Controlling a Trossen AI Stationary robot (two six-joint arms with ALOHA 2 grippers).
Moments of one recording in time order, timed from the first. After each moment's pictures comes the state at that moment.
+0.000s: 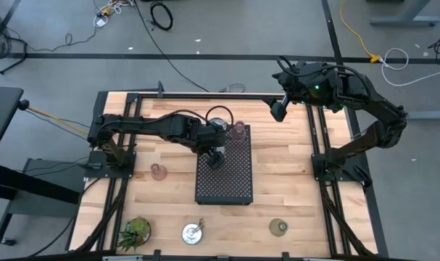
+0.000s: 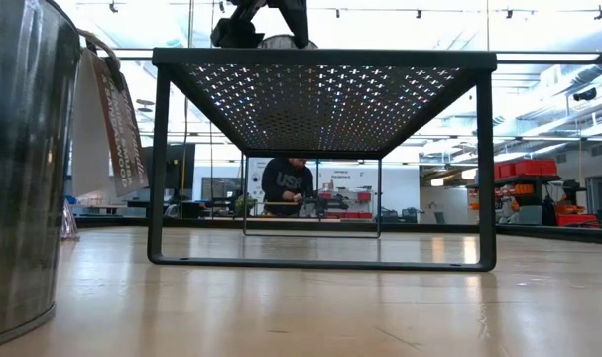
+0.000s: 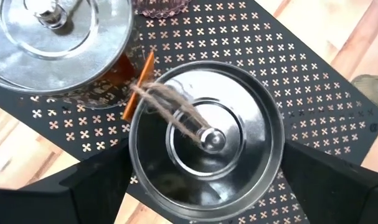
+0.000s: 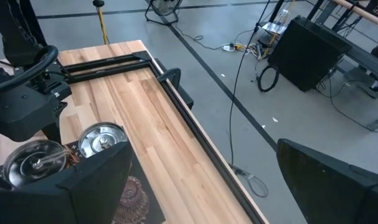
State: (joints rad) left arm -0.05 1.76 1.78 -1.12 -0.14 -0.68; right arm -0.14 1.39 1.96 -1.13 0.42 0.04
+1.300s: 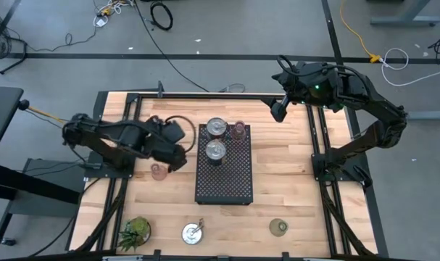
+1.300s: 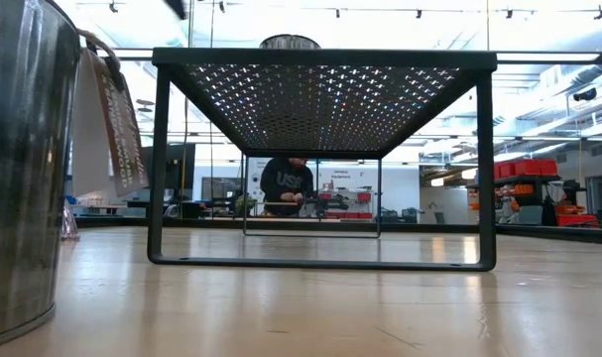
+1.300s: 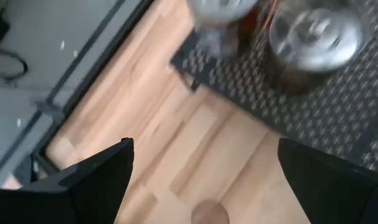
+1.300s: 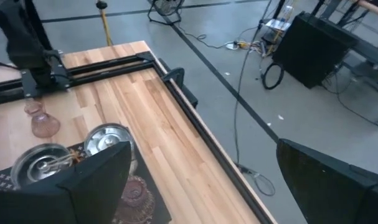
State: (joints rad) left arm -0.28 1.52 1.76 -1.57 -0.59 -0.80; right arm -0.14 1.39 1.96 -1.13 0.39 0.07
